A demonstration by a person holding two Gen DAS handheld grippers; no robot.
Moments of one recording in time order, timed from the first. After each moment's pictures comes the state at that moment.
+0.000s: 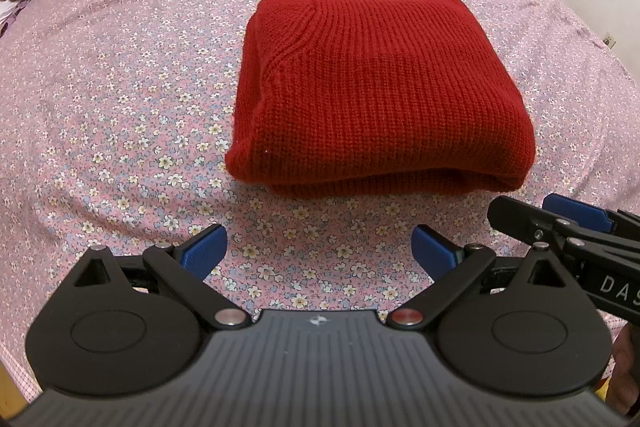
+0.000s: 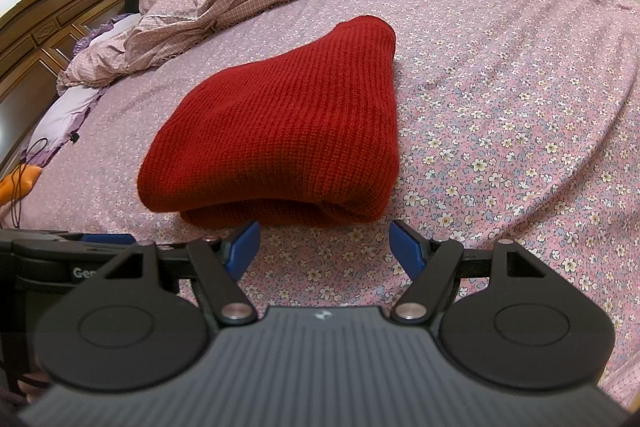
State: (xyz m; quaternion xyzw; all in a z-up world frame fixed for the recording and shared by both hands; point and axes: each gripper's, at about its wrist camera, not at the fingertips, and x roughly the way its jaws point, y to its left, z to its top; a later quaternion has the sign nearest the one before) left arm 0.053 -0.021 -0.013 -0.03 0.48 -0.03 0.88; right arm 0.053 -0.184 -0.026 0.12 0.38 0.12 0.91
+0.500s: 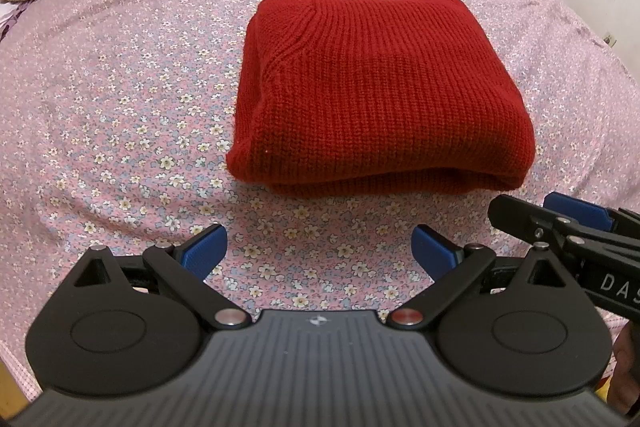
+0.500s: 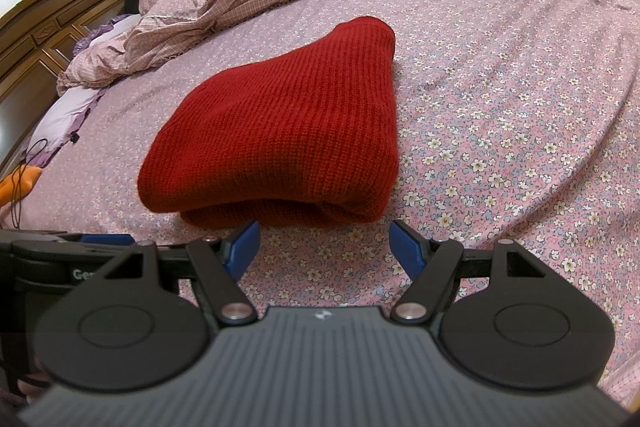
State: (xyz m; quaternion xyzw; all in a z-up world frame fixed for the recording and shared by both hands) left arm 0.052 -0.021 -0.013 -0.03 0.48 -0.03 0.88; right arm 0.052 -0.184 -0.026 0.12 0.38 0.12 0.91
